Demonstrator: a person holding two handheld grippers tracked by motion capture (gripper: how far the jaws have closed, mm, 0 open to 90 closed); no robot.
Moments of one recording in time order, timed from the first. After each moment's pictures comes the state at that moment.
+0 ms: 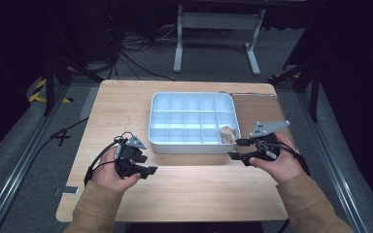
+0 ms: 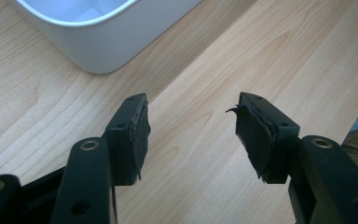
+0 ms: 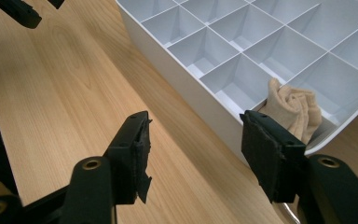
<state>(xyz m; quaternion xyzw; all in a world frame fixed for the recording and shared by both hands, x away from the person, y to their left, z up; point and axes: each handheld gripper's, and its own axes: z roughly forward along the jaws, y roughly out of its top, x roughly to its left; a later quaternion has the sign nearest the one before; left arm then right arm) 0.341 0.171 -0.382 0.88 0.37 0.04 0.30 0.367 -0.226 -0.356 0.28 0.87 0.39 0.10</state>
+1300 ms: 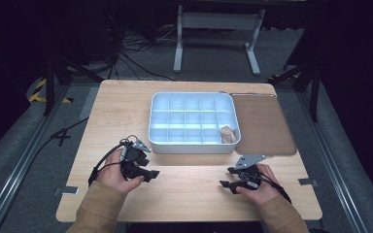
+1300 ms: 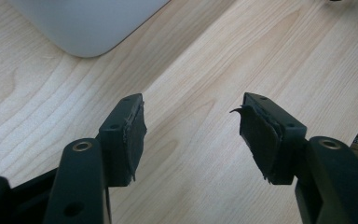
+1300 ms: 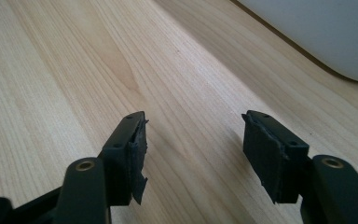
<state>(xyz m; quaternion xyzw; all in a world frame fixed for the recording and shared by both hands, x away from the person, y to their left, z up) 0.346 0.164 -0.399 0.89 0.37 0.02 0.27 0.340 -0.213 -0.470 0.30 0.89 0.34 0.09</state>
